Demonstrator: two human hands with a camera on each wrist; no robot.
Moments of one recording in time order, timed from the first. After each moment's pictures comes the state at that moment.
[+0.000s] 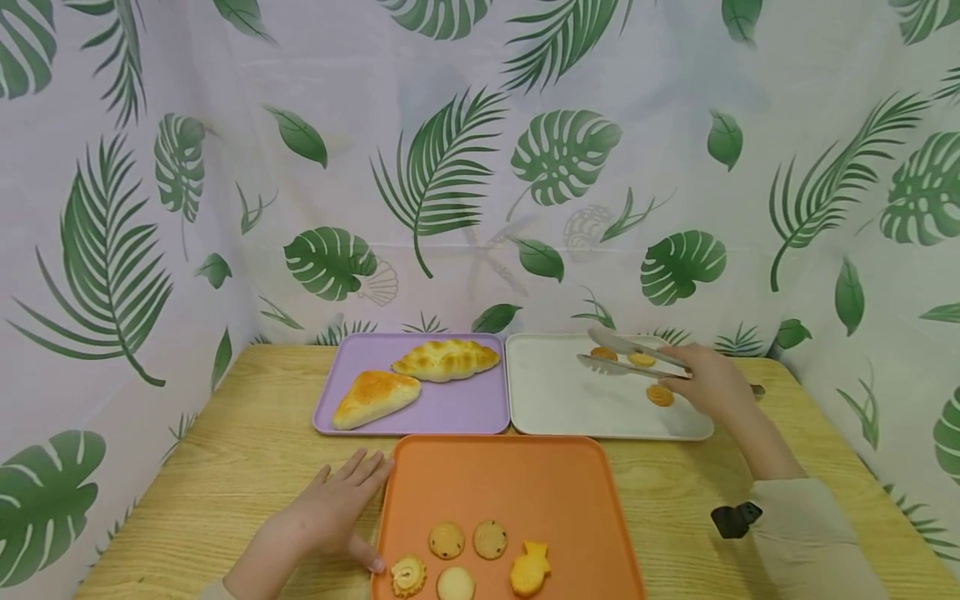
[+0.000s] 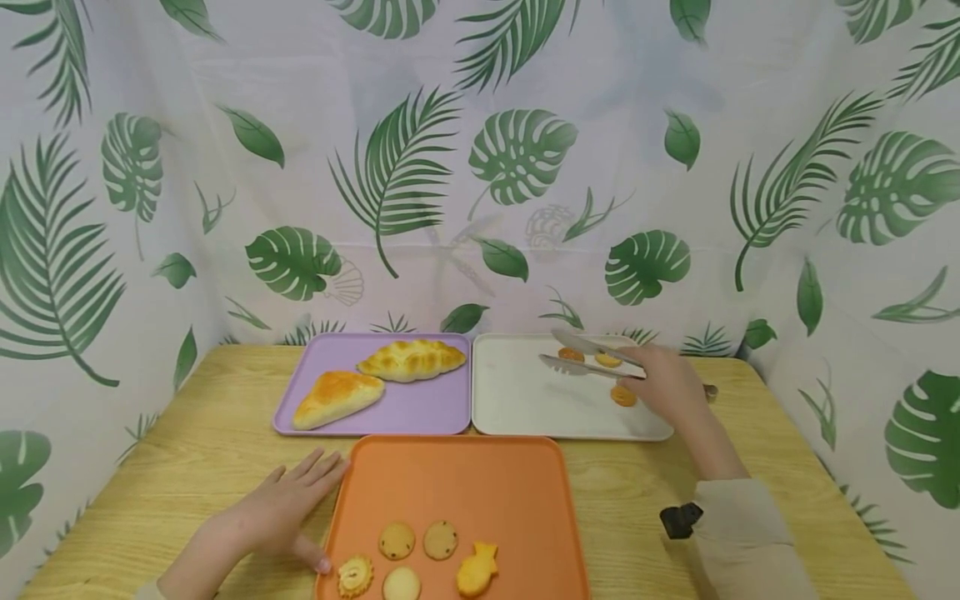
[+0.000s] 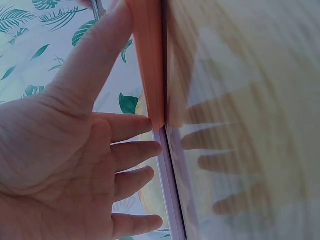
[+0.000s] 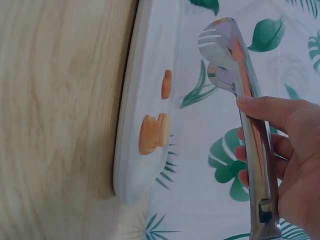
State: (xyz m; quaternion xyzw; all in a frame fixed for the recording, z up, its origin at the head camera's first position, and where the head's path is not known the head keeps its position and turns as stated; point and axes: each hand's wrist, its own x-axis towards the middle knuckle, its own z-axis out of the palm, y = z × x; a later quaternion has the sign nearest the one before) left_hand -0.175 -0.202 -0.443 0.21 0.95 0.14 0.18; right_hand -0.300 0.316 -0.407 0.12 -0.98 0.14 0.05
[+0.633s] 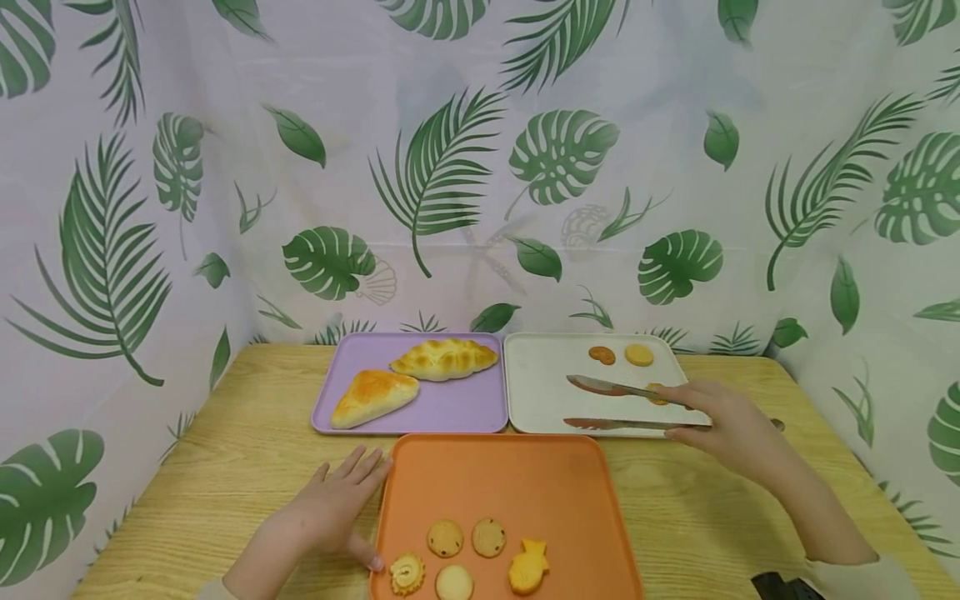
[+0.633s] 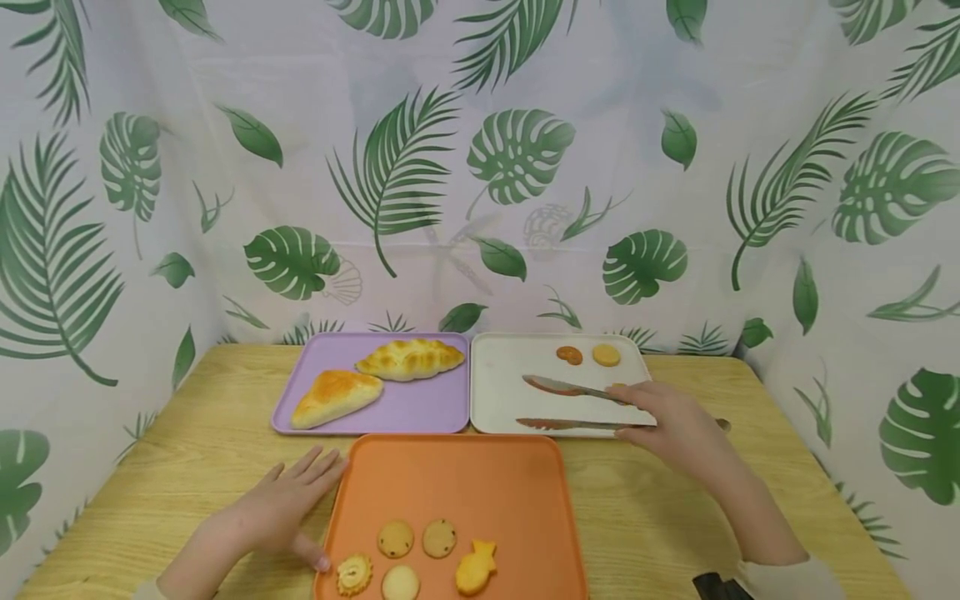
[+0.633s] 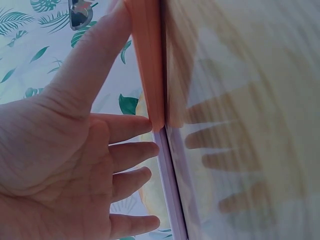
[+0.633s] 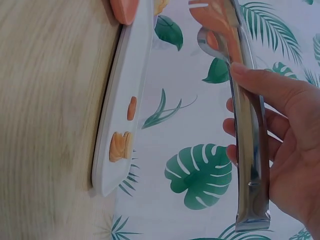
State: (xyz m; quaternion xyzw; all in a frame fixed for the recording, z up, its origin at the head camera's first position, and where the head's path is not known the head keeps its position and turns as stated) left_hand -0.175 -0.200 -0.441 0.21 0.95 0.13 0.18; right_hand -0.219 0.302 -0.394 0.29 -0.92 0.16 0.20
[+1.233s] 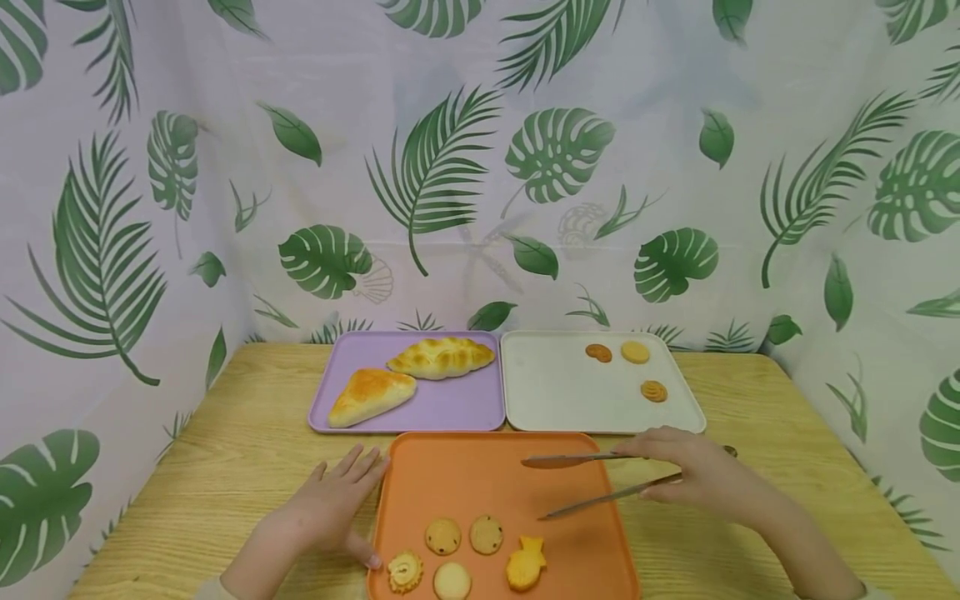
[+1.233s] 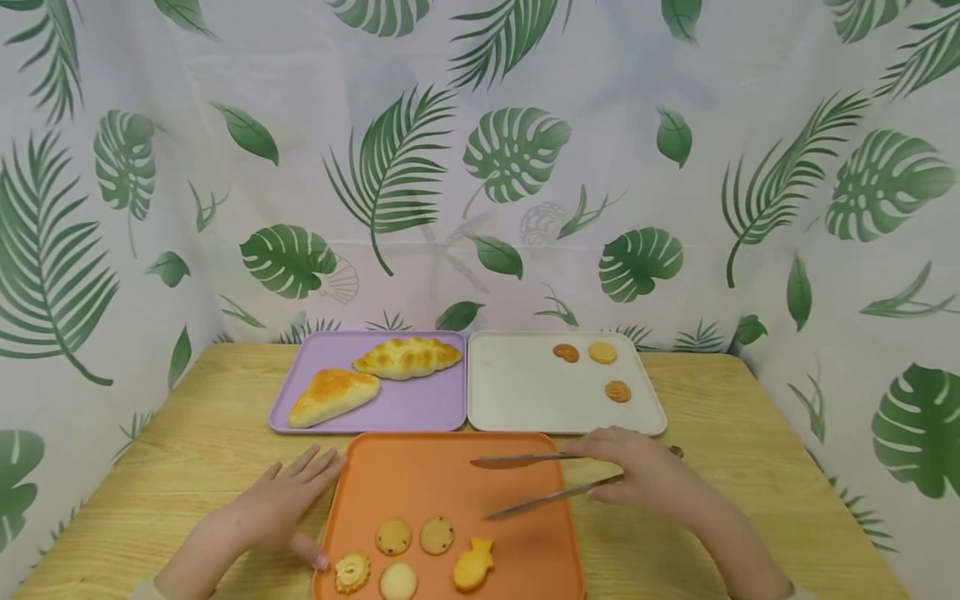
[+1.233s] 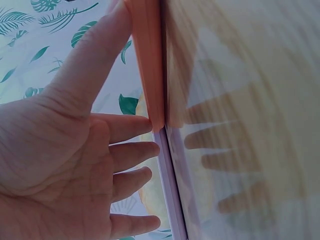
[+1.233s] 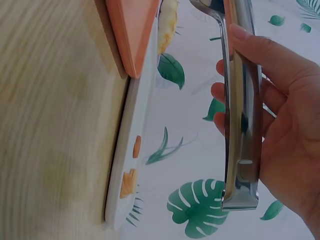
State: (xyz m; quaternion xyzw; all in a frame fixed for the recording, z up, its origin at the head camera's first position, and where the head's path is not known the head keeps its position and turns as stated) left_hand -0.176 -0.200 -0.443 0.21 0.95 0.13 0.18; right_hand -0.184 0.273 -0.407 0.41 -0.89 0.20 0.09
